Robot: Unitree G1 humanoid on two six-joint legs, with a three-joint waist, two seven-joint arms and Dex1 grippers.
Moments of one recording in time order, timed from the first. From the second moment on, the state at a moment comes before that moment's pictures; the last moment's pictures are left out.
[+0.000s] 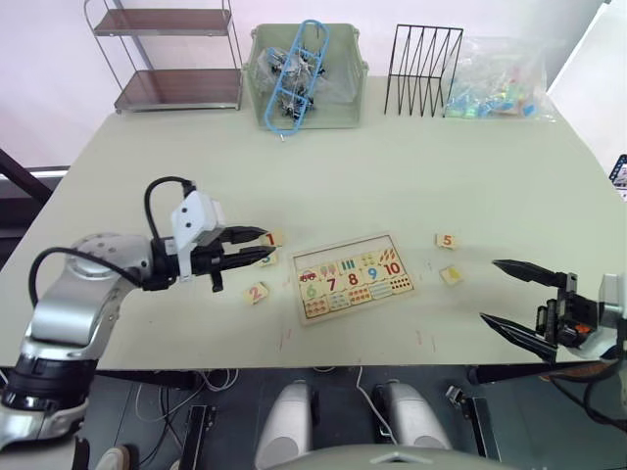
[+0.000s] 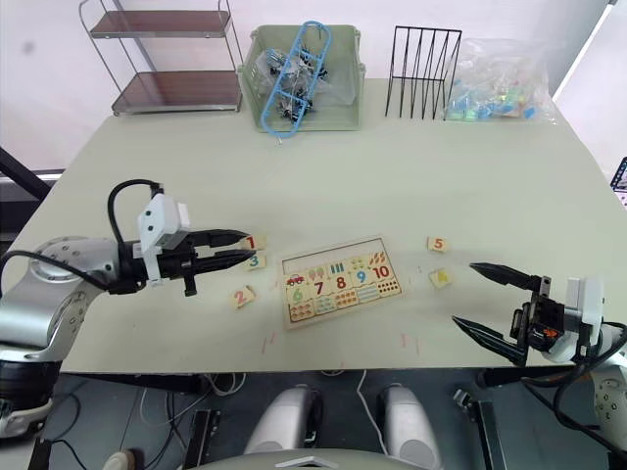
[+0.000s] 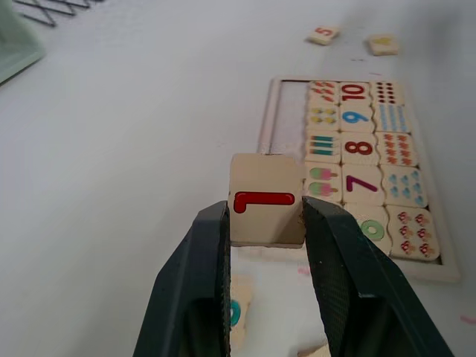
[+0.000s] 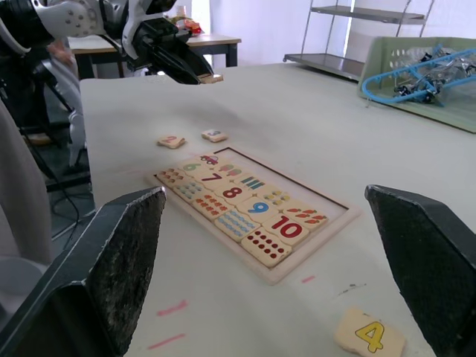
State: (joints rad) left arm -0.25 0.90 0.09 -0.23 -0.46 0.42 -1.09; right arm 0.18 -0.62 -0.37 -0.19 0.71 0.00 1.33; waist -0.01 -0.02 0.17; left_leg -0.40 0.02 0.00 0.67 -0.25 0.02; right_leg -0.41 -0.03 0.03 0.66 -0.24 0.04
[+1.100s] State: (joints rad) left arm -0.60 0.83 -0.33 -0.04 -0.14 0.58 -1.20; right arm 0.20 -0.62 -0.37 -0.26 0.71 0.01 1.24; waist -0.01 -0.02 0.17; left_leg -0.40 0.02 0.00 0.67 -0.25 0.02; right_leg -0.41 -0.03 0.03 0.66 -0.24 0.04
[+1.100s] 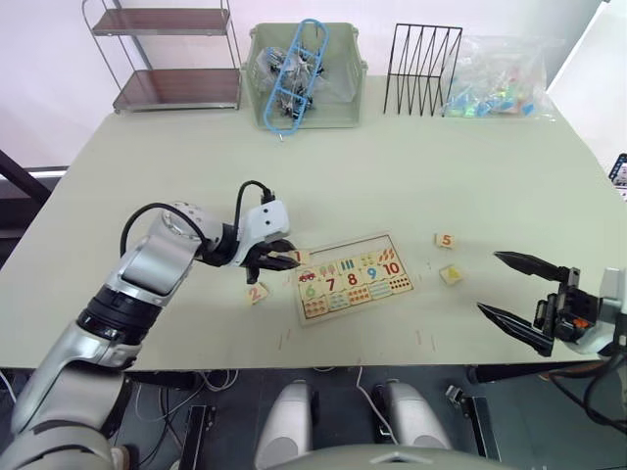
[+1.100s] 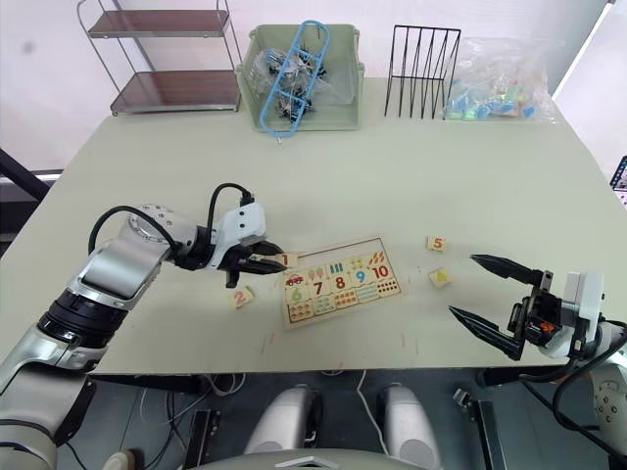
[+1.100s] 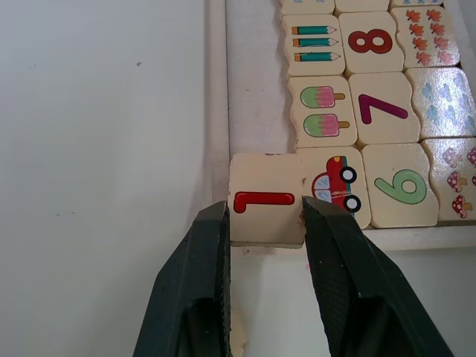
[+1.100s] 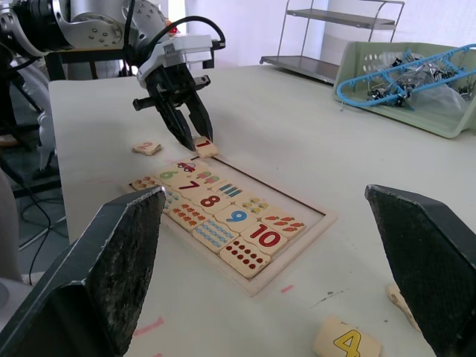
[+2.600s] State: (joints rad) left arm -0.62 0.79 -0.32 -0.01 -0.15 0.67 -1.22; right arm 0.19 -0.62 -0.37 -0.26 0.71 0.02 1.23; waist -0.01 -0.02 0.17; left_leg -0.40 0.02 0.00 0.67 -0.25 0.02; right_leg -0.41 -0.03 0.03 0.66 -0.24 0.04
